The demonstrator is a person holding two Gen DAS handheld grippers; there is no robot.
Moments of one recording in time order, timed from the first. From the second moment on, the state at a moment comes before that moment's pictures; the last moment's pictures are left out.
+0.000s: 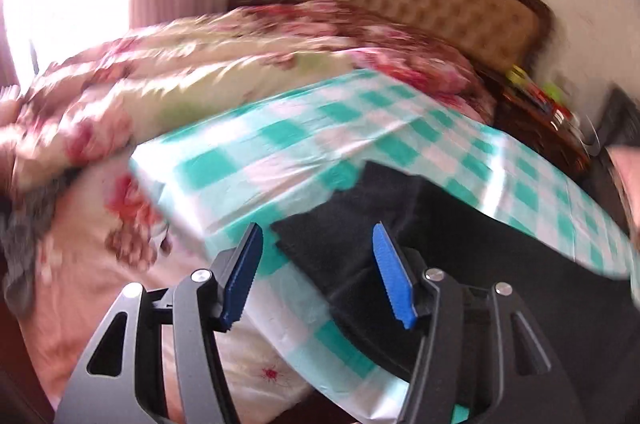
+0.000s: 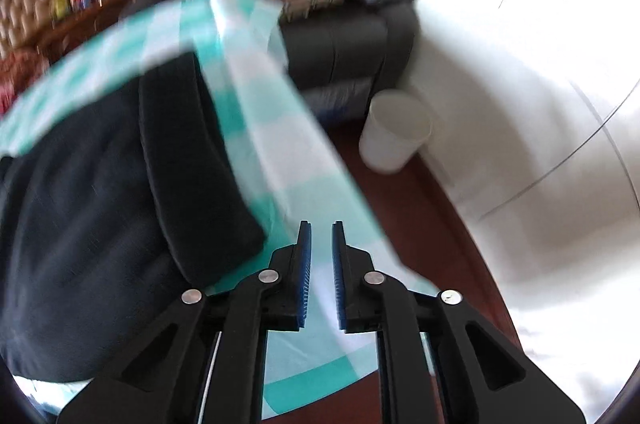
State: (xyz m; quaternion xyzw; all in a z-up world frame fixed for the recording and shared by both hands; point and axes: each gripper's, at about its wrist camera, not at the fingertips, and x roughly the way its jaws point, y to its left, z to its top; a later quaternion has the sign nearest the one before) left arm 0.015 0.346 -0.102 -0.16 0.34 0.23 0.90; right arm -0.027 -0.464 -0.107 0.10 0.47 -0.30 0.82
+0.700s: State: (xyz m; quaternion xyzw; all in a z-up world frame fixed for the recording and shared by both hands) left arm 0.112 0.281 -0.120 0.01 0.40 0.17 0.90; right arm 0.111 -0.333 -0.077 -0.04 0.42 -0.11 0.90
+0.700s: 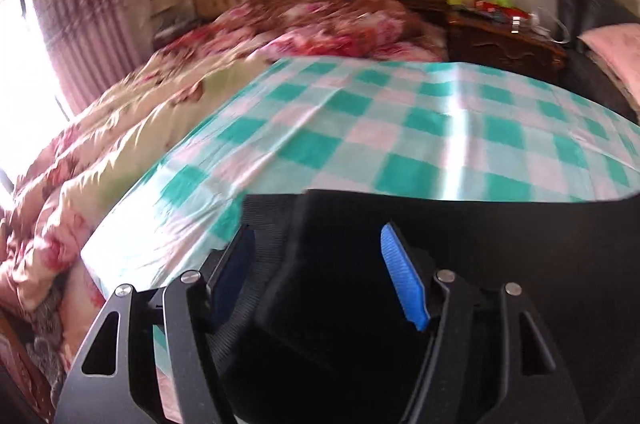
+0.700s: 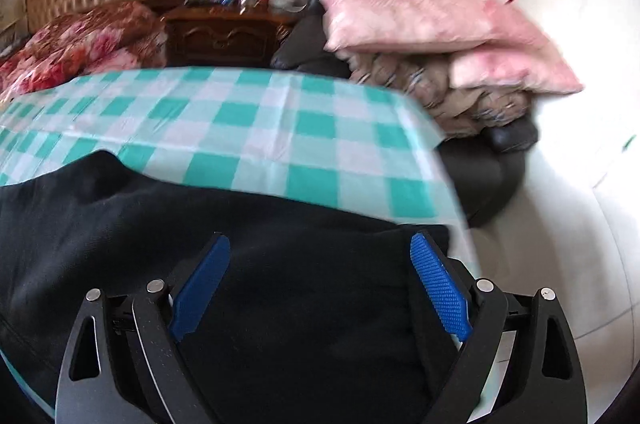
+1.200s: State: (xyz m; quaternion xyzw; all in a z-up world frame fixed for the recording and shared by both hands) left arm 0.155 0.288 -0.175 -0.07 0.48 0.14 0.86; right arm 0.140 -0.367 -0.140 -0.04 0.48 -0.20 0.85
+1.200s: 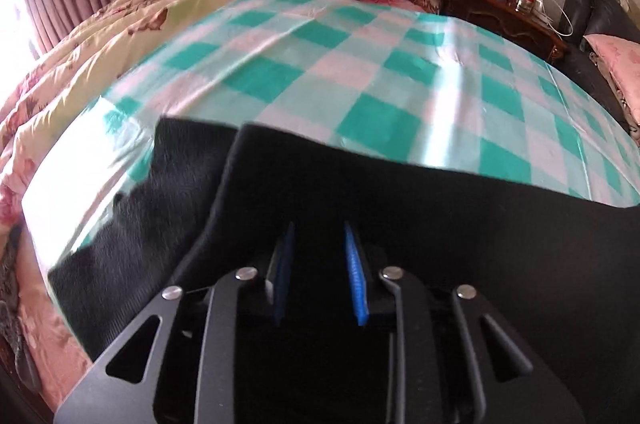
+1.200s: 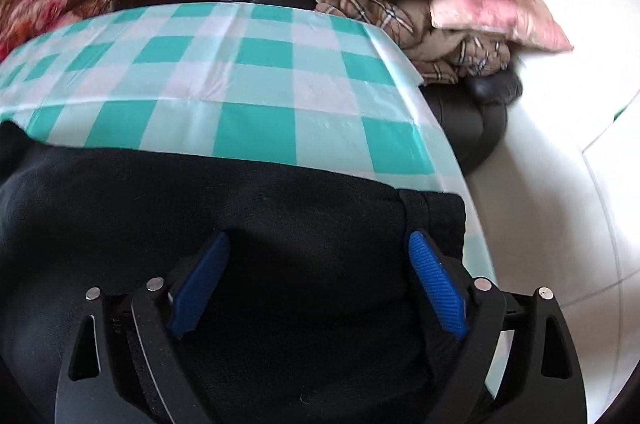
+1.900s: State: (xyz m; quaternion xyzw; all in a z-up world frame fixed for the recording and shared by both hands) left arm 0.026 0.396 -0.131 -0.27 0.36 0.19 0.87; right arm 0.125 -0.271 -0.049 -0.04 0.41 -0.08 0.91
